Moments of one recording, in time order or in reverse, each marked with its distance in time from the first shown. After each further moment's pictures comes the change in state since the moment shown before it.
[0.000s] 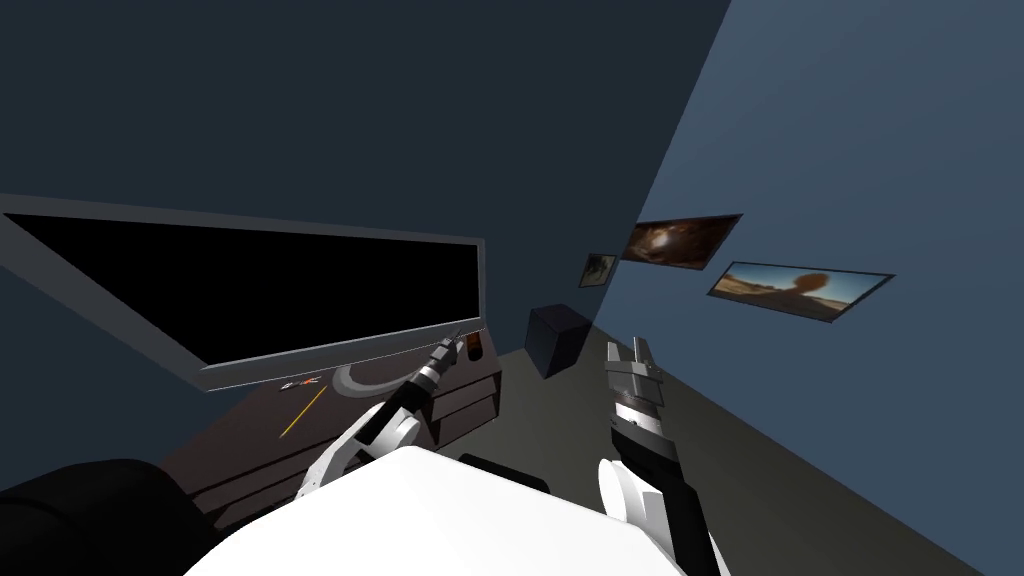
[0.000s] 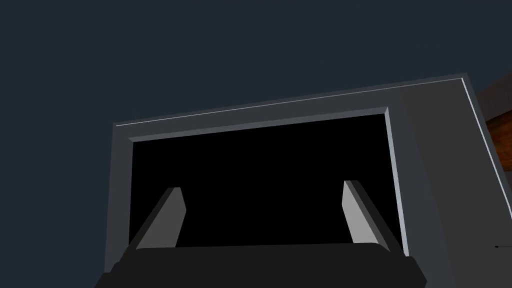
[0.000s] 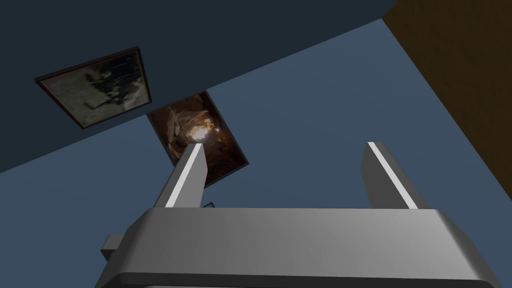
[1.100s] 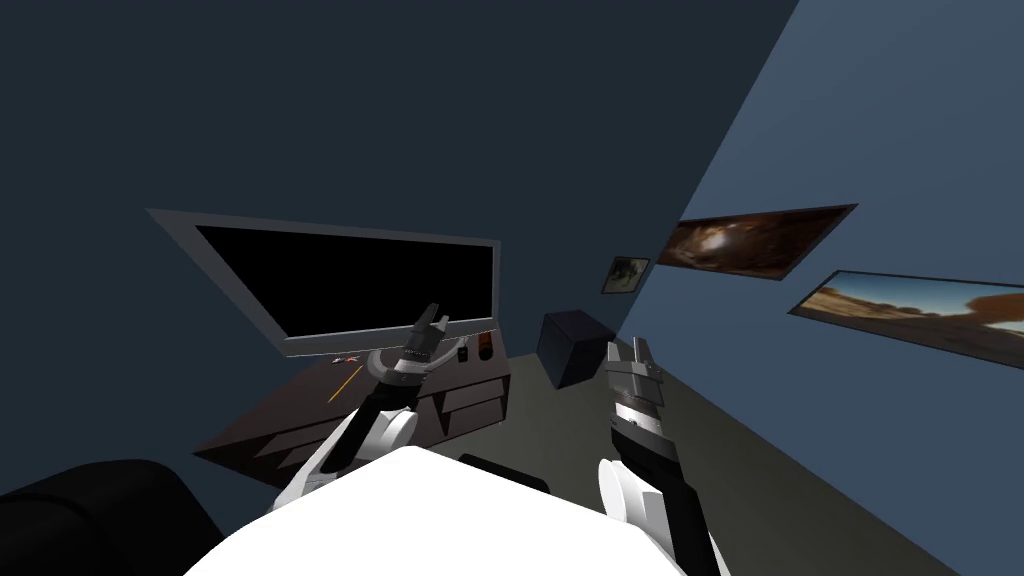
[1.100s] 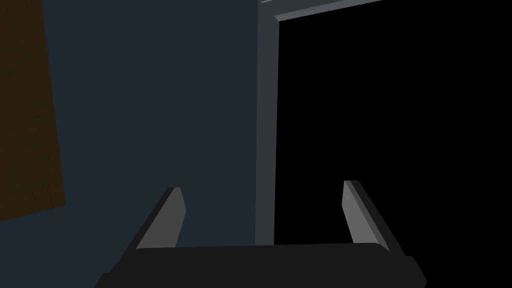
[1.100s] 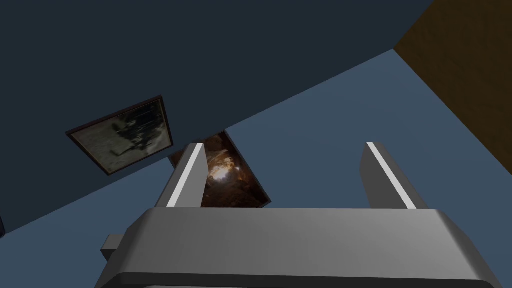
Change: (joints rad) left arm 0.062 -0.193 0.110 -0.224 -0.078 -0.217 -0.042; right arm 0.000 0.000 0.000 0.000 0.000 0.000 0.000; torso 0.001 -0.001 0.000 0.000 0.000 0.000
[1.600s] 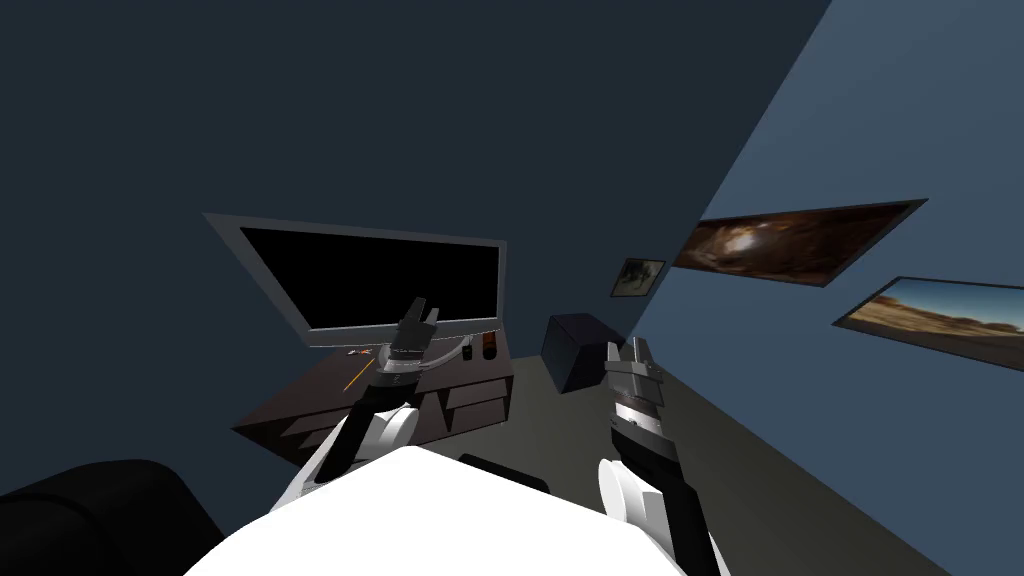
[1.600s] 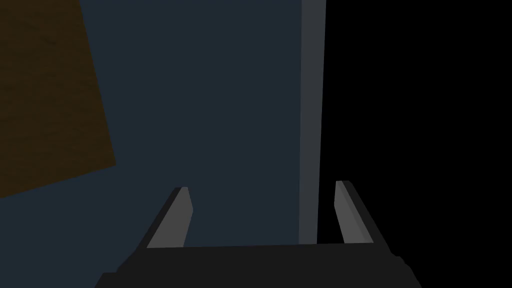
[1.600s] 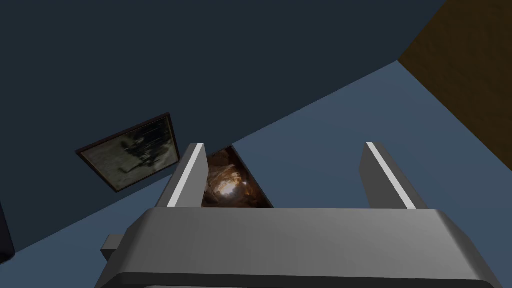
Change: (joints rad) left arm 0.003 -0.098 0.037 -0.048 -0.029 -0.071 -0.025; right arm 0.000 0.000 0.000 0.000 0.000 0.000 0.000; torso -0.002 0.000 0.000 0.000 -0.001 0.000
